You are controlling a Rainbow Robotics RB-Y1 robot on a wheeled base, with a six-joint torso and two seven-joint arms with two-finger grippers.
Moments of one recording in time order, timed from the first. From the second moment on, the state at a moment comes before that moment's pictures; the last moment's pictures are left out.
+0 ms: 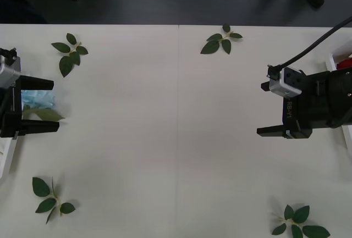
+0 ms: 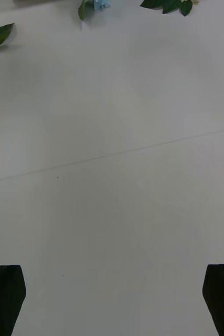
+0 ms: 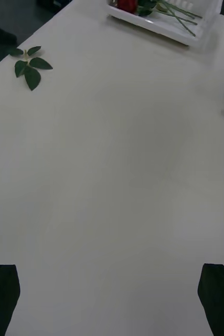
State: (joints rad) right arm -0.19 -0.77 -0.09 -2.19 -1.37 1.46 2.41; left arm -0.16 0.61 0.48 -1.94 1.55 1.73 -2.60
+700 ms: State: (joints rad) right arm -0.19 -0.77 -0.09 -2.19 -1.37 1.46 2.41; left arm -0.30 0.61 0.41 -1.70 1.48 1.79 -2.68
